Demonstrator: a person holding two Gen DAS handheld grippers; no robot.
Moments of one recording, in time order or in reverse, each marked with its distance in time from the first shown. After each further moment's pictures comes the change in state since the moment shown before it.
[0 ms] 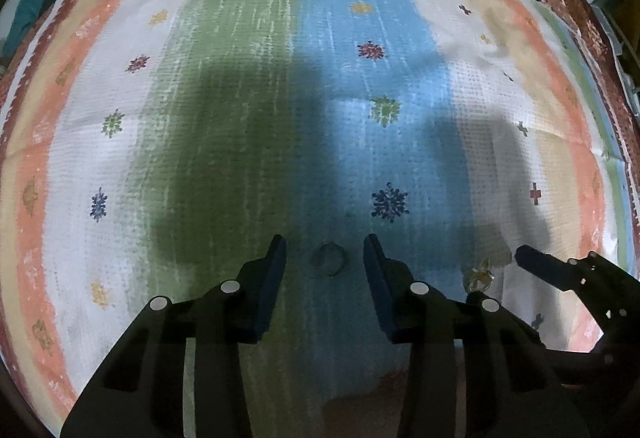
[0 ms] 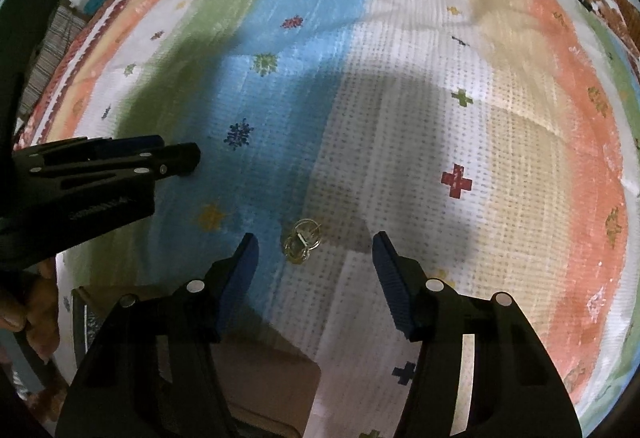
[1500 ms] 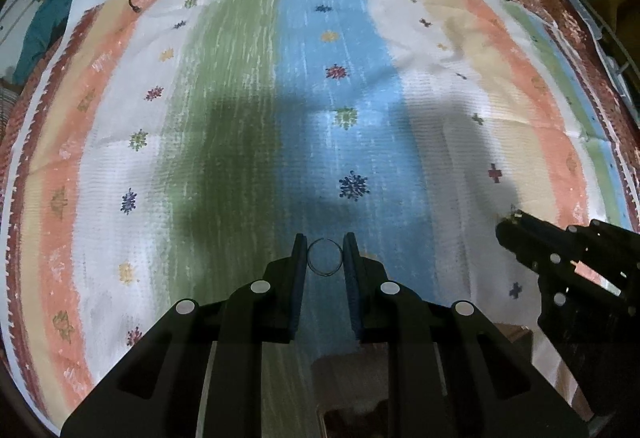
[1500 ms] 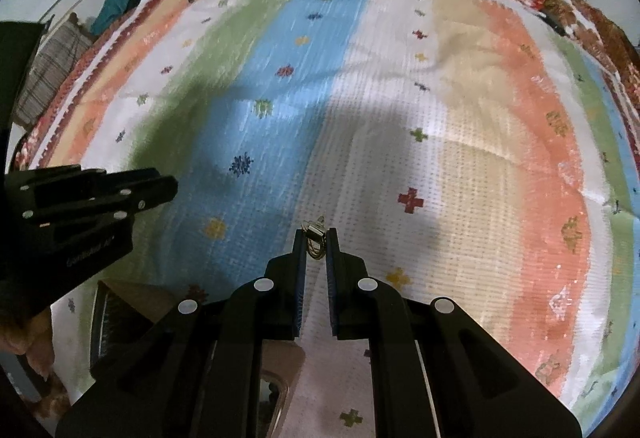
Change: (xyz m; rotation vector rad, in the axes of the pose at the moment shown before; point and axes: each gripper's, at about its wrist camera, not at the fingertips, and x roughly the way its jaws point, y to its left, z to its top) left arm -0.047 -0.021 -0.025 0.070 -0.093 0.023; right arm -0.053 -0.002 -0.011 -0.011 -0.153 -0.052
